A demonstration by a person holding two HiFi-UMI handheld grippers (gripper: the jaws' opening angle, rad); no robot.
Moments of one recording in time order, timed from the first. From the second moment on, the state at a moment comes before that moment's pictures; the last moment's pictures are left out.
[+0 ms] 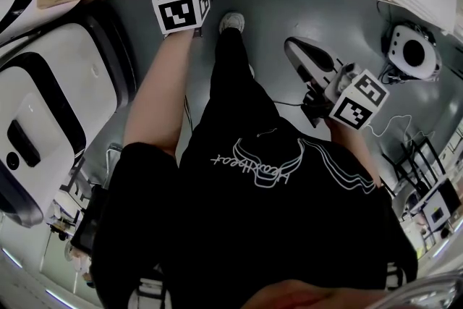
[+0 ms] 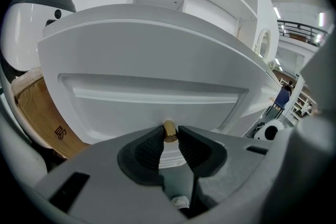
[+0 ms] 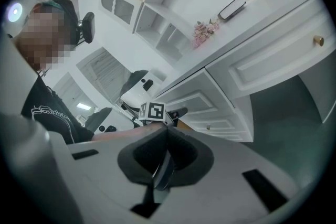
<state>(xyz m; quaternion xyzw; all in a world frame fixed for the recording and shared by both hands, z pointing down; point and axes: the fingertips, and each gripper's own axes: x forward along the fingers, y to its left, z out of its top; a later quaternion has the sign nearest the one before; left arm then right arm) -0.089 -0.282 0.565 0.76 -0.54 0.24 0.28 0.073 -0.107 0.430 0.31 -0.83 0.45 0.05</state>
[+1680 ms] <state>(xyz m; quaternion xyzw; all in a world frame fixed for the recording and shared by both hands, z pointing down) -0.099 -0.169 0.566 0.75 -0.55 0.24 0.27 0.062 -0.025 0.418 0.28 -0.85 0.43 0.07</state>
